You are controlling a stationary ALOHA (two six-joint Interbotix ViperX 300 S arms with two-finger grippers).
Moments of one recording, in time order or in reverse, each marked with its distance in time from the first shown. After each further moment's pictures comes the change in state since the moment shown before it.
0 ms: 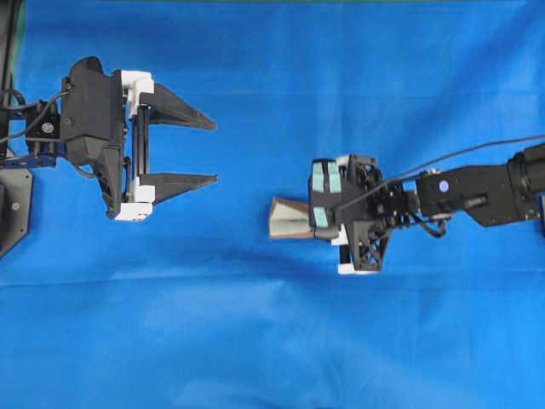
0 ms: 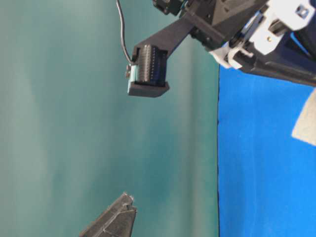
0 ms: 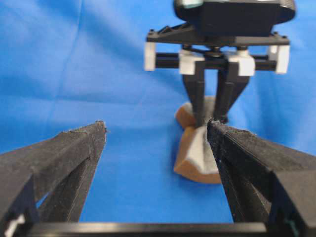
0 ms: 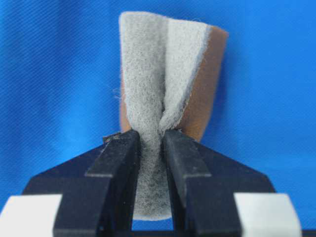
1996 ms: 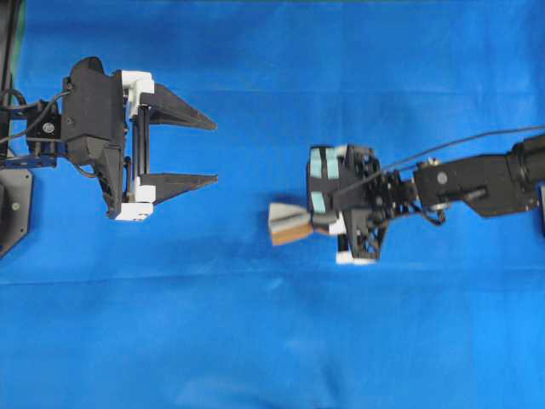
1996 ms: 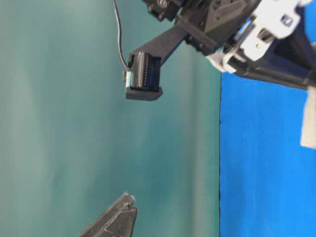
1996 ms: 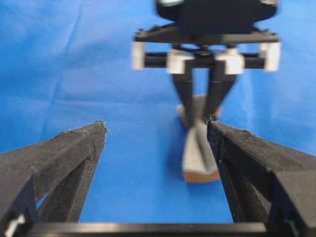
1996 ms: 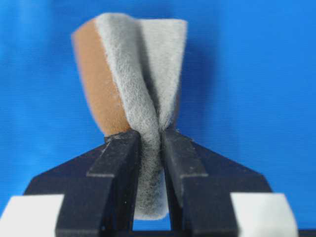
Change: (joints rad) left arm 0.000 0.003 0.000 -0.002 0.000 -0.003; right arm -0.058 0.000 -0.011 -0.183 0.031 0.149
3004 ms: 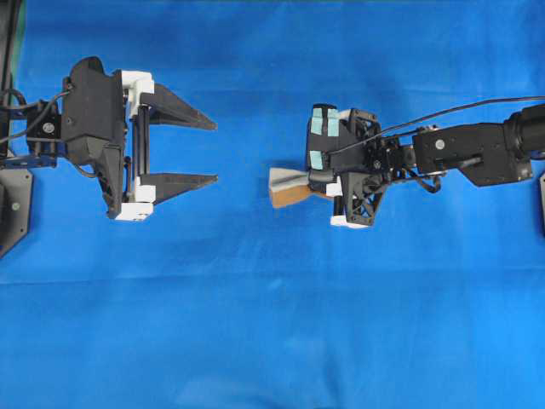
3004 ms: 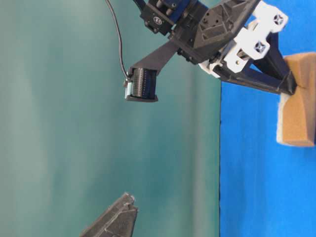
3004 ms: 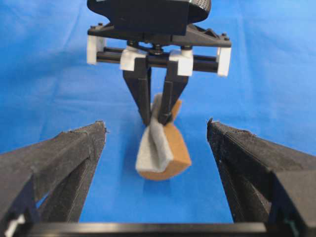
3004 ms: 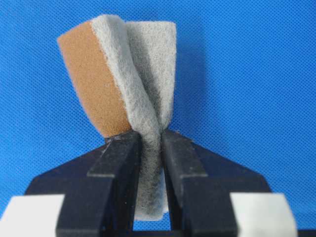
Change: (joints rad) left arm 0.000 0.000 0.002 0.002 0.000 0.000; right arm -0.092 0.000 0.002 -0.048 -0.032 0.017
